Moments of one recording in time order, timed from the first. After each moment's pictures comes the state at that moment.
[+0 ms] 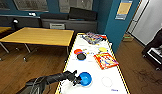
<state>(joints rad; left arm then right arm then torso) 0.42 2.89 -2.14 0.18 0.67 -1.15 -1.27 2.36 -1.71 0.03 0.06 0.39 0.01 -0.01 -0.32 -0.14</state>
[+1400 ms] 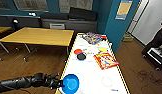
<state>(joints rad) 0.38 2.12 -1.10 0.49 0.67 -1.13 -1.33 2.26 -1.66 0.02 0.06 0.39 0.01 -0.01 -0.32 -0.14</state>
